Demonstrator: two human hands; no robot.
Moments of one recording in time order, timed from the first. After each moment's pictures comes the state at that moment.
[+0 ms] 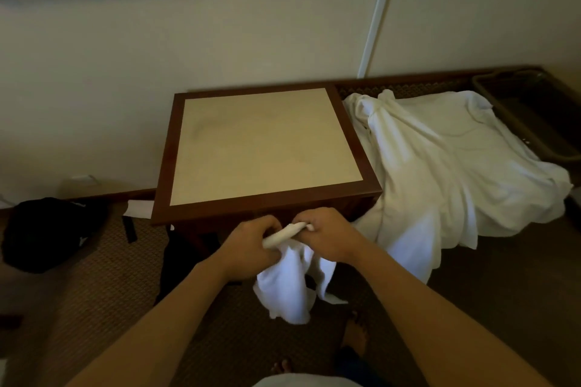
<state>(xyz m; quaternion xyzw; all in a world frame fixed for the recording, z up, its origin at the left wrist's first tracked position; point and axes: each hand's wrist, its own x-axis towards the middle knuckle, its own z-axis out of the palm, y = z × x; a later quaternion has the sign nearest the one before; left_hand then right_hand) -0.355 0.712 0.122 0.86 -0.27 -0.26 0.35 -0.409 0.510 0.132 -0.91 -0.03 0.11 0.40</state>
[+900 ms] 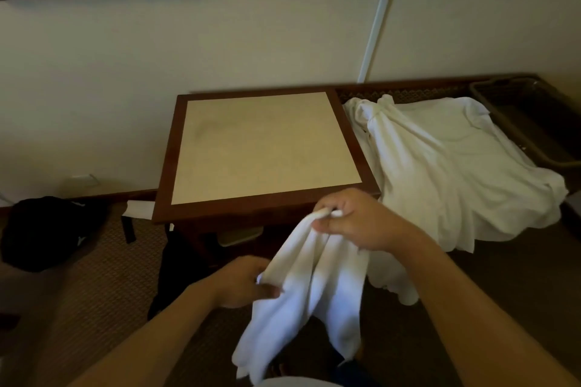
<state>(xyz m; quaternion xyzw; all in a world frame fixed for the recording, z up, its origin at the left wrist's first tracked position) -0.378 0.745 0.088 0.81 -0.28 -0.43 0.30 -0.435 0.483 0.217 -0.88 0.00 0.14 0.46</state>
